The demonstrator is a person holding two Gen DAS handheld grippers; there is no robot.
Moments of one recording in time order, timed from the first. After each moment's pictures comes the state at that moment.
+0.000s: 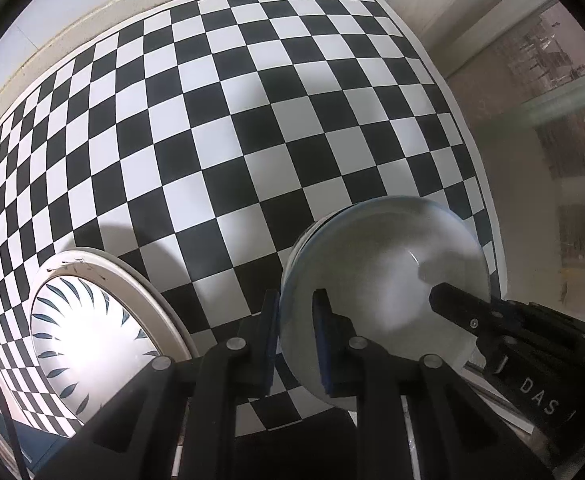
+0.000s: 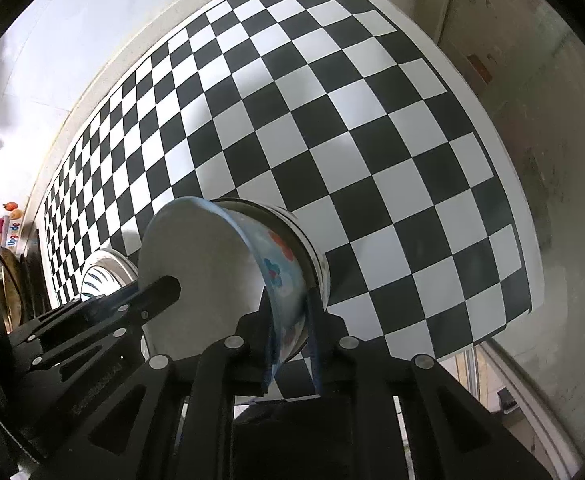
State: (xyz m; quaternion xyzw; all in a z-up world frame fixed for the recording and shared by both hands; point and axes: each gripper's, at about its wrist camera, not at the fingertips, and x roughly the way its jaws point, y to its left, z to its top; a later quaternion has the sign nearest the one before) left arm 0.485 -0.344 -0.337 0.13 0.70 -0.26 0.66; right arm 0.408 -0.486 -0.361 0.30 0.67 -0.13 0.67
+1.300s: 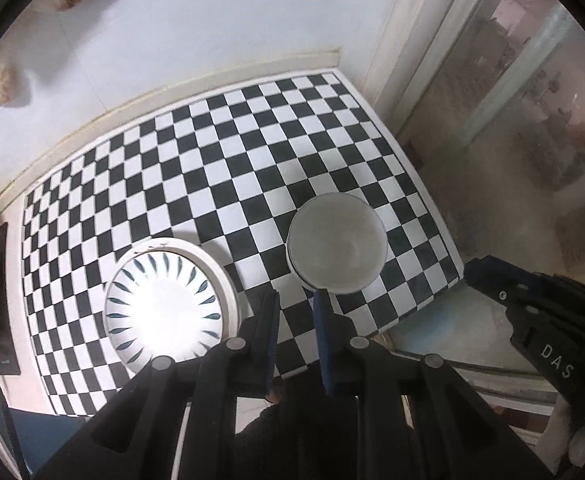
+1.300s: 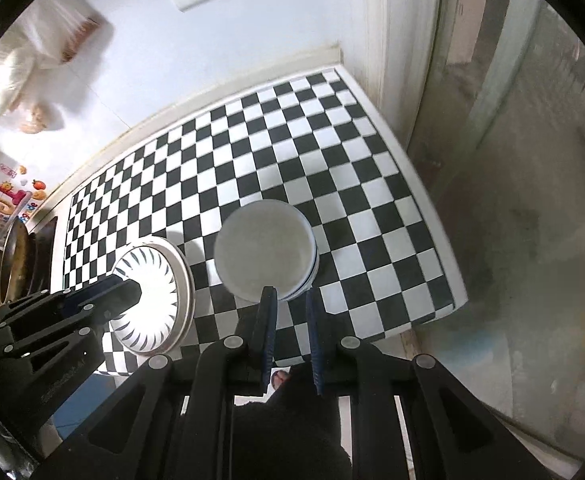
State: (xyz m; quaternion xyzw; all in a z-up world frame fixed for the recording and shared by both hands) left arm 0.406 -0.274 -0.185 0.14 0.58 -0.27 0.75; right arm 0.324 -0.434 -0.198 0.20 0.57 -0.15 0.78
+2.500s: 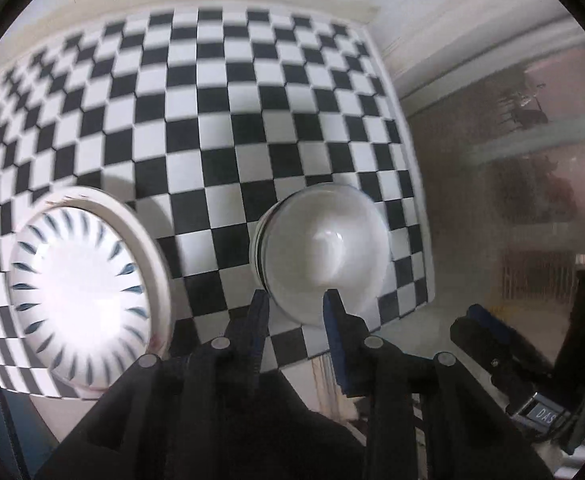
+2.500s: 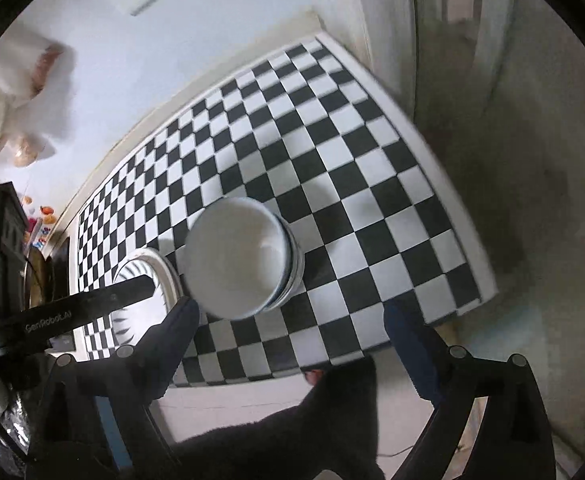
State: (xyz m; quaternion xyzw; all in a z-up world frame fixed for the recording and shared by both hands) left arm 0.476 -0.296 -0.295 0.00 0.72 -0.27 0.64; right arm 0.332 -0.502 -0.285 0.31 0.59 -0.12 0.74
